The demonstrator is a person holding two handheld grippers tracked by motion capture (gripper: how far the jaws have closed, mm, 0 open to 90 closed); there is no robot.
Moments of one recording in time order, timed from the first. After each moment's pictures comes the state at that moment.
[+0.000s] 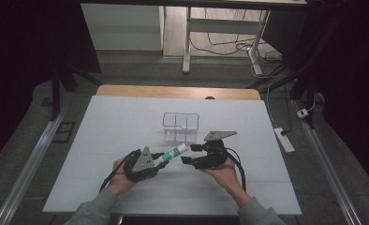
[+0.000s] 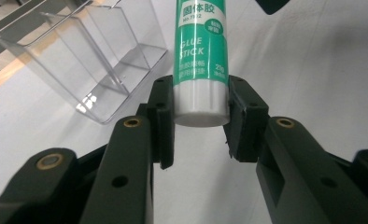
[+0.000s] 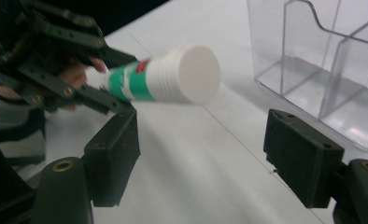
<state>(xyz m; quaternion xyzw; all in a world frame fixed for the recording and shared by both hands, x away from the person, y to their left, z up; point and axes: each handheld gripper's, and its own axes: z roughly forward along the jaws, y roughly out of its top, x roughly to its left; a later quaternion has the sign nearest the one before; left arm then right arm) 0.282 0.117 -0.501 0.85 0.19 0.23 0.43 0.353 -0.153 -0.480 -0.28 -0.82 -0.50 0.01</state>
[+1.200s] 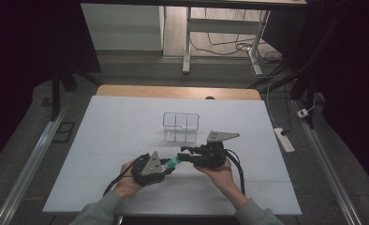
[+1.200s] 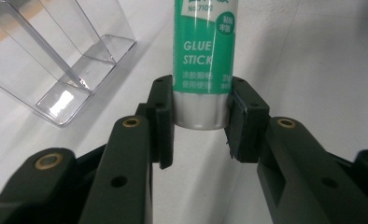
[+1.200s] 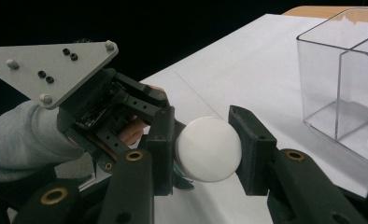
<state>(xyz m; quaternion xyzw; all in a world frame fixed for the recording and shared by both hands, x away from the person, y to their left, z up) 0.281 0.098 -0.513 0.87 0.18 0.20 0.41 0.344 -0.150 -0.475 -0.23 -0.78 -0.58 0.06</state>
